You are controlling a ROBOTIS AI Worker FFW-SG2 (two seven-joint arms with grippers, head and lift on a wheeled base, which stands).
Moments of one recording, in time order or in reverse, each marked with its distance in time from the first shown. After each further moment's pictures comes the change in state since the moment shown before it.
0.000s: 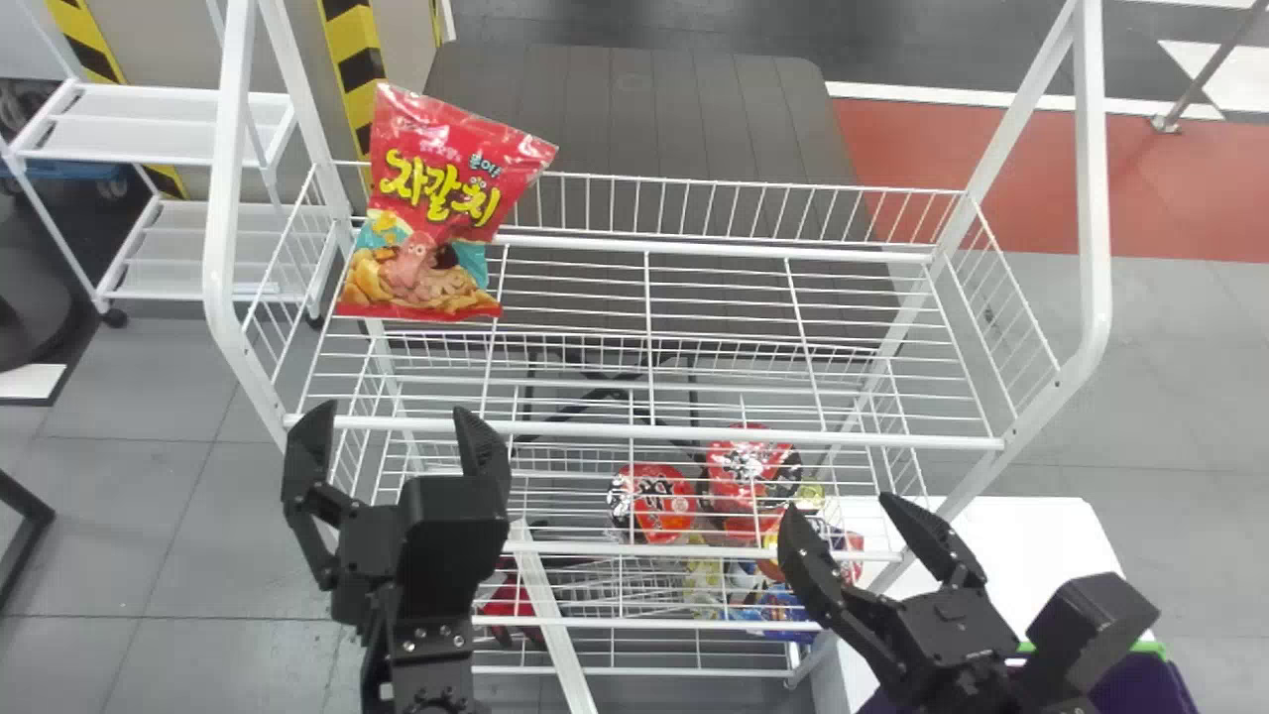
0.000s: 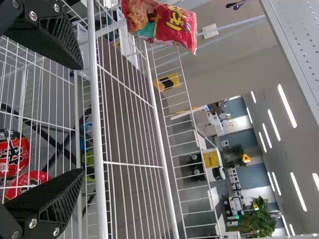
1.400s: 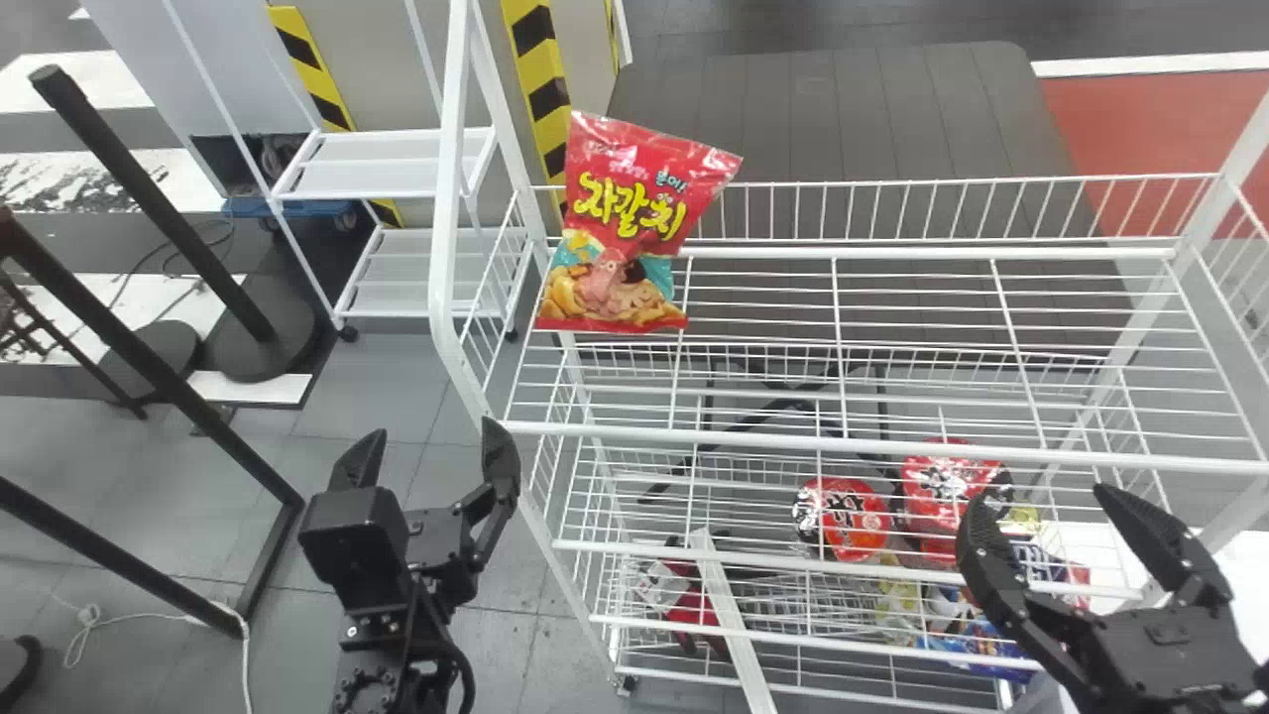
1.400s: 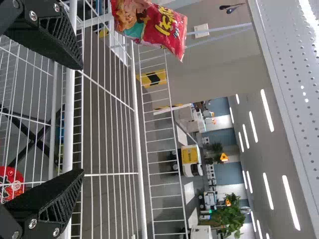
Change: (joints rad) left arm 0.076 -0.009 0.434 0.124 0.348 -0.348 -0.351; right arm -0.031 0.008 0.081 0.023 0.121 -0.101 -0.106
